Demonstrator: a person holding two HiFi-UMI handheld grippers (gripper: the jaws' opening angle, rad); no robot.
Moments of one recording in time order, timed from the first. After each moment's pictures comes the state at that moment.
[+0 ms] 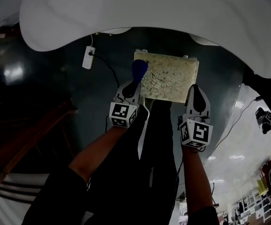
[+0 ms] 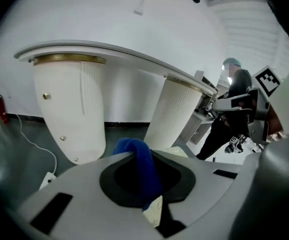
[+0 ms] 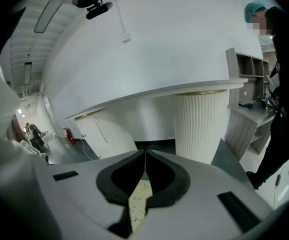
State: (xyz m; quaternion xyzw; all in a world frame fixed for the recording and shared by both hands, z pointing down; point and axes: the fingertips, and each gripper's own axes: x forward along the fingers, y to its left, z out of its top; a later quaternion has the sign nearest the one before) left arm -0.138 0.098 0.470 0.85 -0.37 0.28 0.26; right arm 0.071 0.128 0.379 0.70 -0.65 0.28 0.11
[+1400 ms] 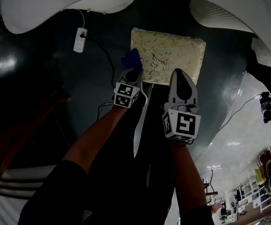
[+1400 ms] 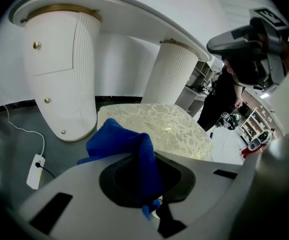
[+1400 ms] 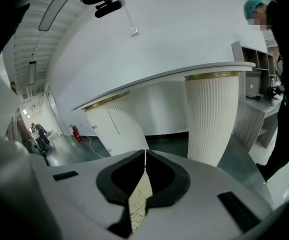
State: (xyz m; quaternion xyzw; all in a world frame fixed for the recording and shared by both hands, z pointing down) left arm -0.157 0.165 0.616 0.84 -0.29 0.35 0.29; right arm -0.015 0.133 0.418 0.67 -0.67 0.30 0.11
